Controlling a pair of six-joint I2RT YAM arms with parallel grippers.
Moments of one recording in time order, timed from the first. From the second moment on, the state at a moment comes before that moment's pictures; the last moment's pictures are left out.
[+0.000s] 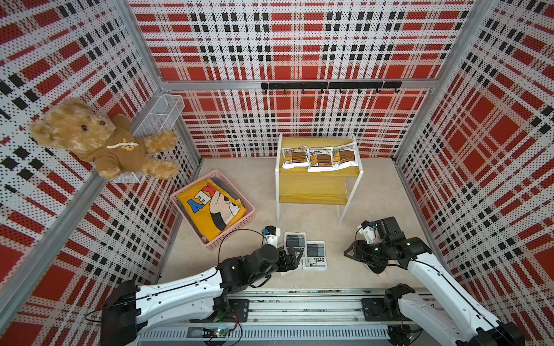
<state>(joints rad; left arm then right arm) -1.11 0.90 0.44 -0.13 -0.18 -1.07 0.27 0.88 0.58 -0.84 -0.52 0.48</state>
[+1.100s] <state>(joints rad) -0.94 0.94 0.39 -0.05 0.00 -1.09 0.59 1.22 0.38 -0.20 -0.53 0.74</state>
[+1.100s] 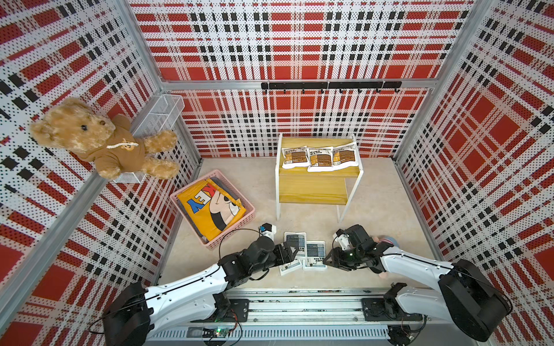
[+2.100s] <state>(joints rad) -0.90 0.89 0.38 -0.08 0.02 -1.07 0.66 1.09 0.31 -0.19 -0.40 0.84</state>
